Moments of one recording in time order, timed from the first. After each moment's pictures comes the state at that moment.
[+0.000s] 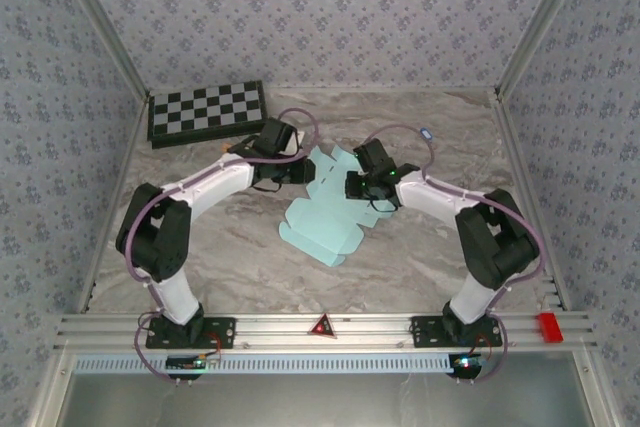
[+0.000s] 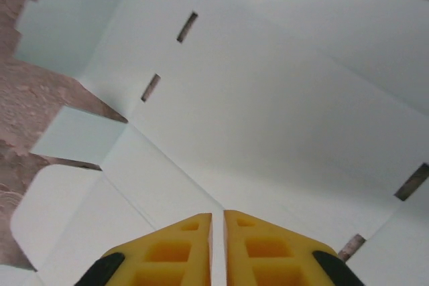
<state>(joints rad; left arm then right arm) -0.58 1.74 1.26 -0.43 0.23 -0.43 0.54 1.66 1.04 -0.31 -0.04 0.52</state>
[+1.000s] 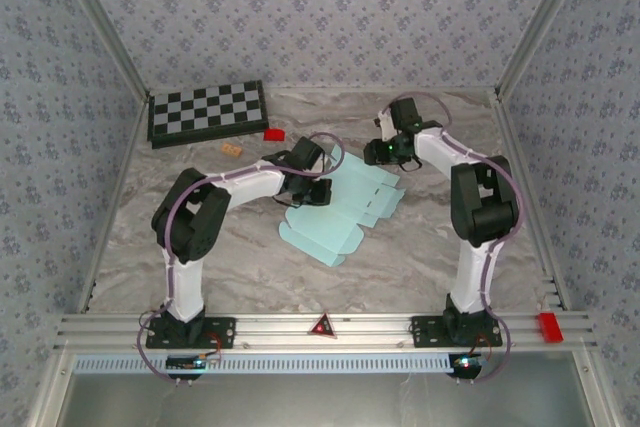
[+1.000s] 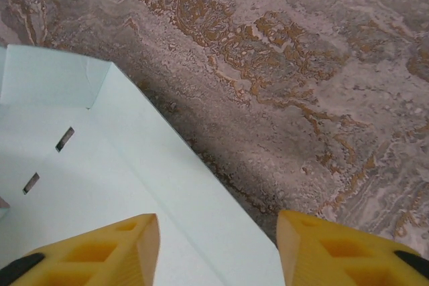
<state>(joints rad) -0.68 1.96 1.30 -0.42 0.28 -0.50 0.25 1.97 1.45 -0.54 -0.25 0.09</state>
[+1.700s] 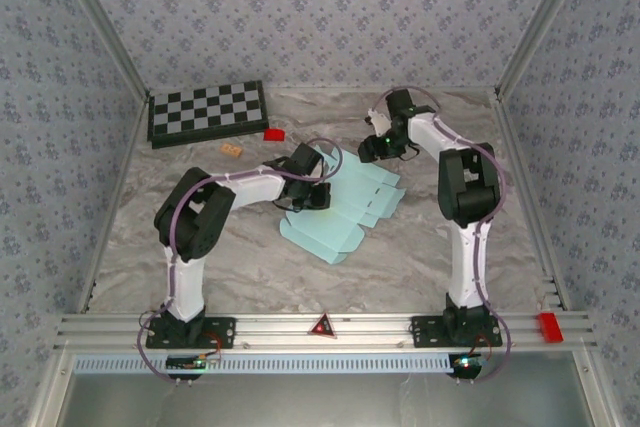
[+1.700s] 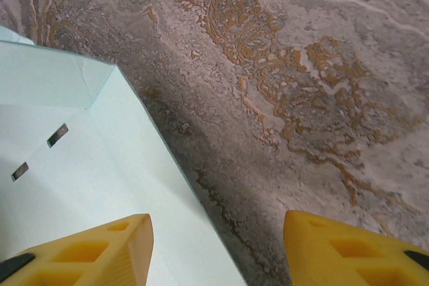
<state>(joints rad) -0.68 1.98 1.24 -0.33 0.28 -0.55 0.22 2.20 1.73 -0.76 -0.38 -0.12</state>
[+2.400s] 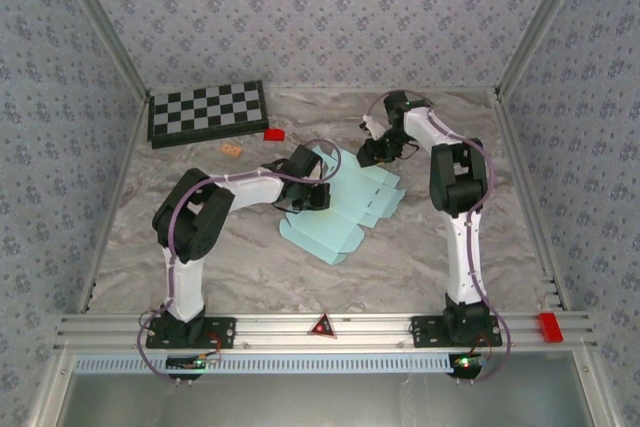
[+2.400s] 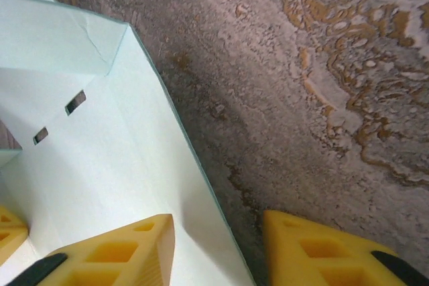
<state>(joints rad) -0.68 1.96 1.21 -0.29 0.28 -0.56 0.21 2.35 1.93 -0.99 -0.52 -0.25</state>
